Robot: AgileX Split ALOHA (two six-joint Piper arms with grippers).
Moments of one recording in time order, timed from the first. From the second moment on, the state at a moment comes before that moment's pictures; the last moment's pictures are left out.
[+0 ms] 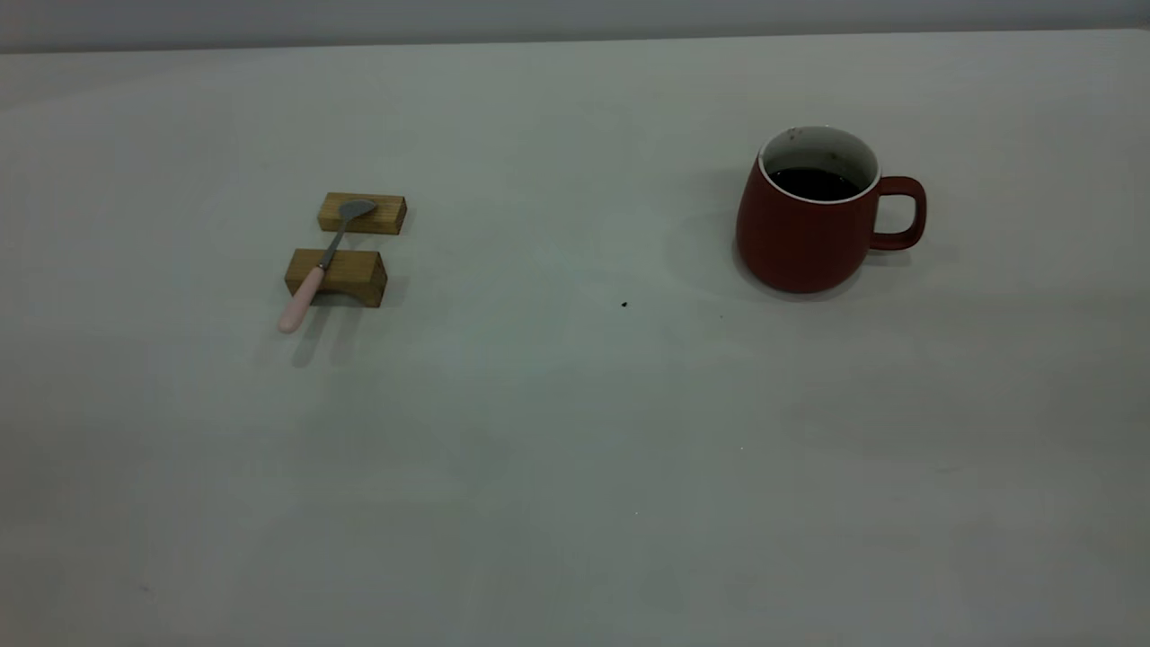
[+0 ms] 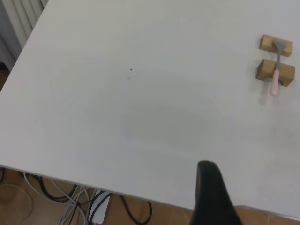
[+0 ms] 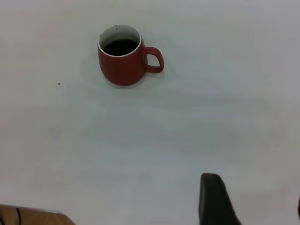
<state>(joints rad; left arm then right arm) 0.02 -0.02 -0.50 0.14 1.16 -0.22 0.10 0.02 -0.47 0.03 1.13 -0.03</state>
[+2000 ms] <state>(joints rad) 0.02 -0.02 -0.50 0.14 1.16 -0.22 0.02 2.15 -1.23 0.57 0.47 -1.82</state>
